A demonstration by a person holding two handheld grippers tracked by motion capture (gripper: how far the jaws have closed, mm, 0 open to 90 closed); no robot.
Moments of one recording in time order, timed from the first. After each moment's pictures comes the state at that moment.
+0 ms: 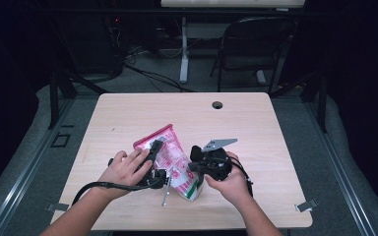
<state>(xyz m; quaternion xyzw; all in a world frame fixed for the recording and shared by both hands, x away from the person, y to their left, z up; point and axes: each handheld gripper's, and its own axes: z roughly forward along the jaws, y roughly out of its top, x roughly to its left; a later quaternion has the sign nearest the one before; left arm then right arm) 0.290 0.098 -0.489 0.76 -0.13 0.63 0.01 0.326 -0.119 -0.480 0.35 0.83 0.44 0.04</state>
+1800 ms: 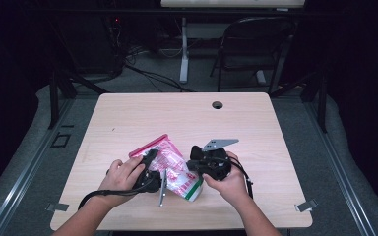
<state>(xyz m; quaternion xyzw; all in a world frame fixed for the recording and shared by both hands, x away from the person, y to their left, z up) 0.288 0.113 -0.509 0.82 -0.05 0.57 0.08 0.326 -0.118 -0.479 0.35 0.82 0.46 0.04</state>
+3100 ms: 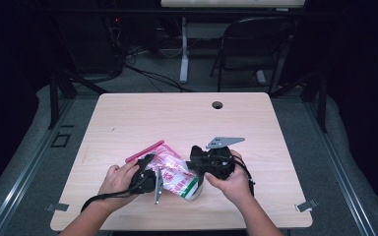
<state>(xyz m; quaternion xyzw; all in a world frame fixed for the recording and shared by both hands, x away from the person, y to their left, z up) 0.291 0.125 -0.520 0.85 0.02 0.51 0.12 0.321 -0.125 -0.465 0.35 0.80 0.48 0.04</state>
